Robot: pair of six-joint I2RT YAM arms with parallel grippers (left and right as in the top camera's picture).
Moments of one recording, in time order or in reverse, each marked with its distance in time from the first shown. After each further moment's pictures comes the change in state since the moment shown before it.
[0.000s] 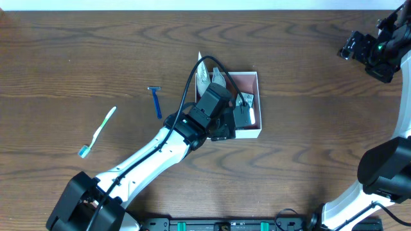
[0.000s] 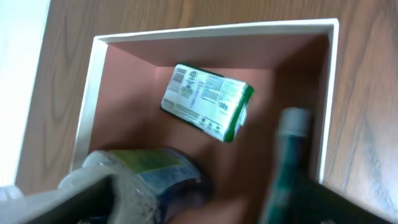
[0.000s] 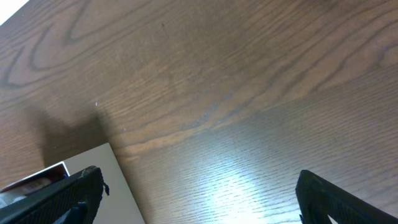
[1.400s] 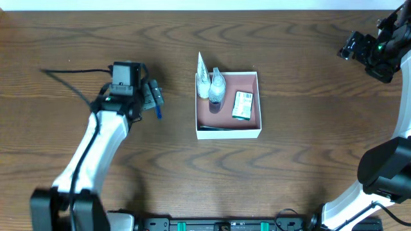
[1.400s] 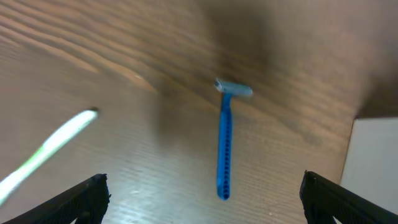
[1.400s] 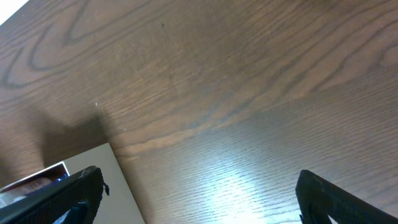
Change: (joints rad) left arm 0.594 -0.056 0.014 -0.266 -0.166 -1.200; right arm 0.000 0.000 0.000 0.000 0.000 0.000
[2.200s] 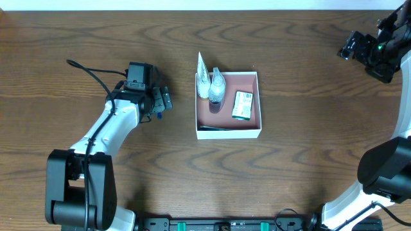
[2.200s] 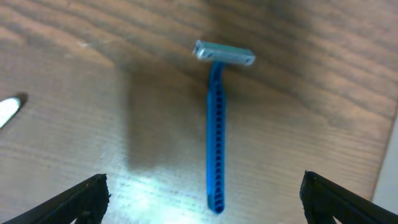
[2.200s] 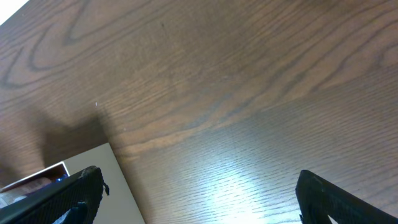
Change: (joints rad) left arm -0.028 0.178 0.007 0.038 0.036 0.009; right arm 0.000 0.000 0.000 0.000 0.000 0.000
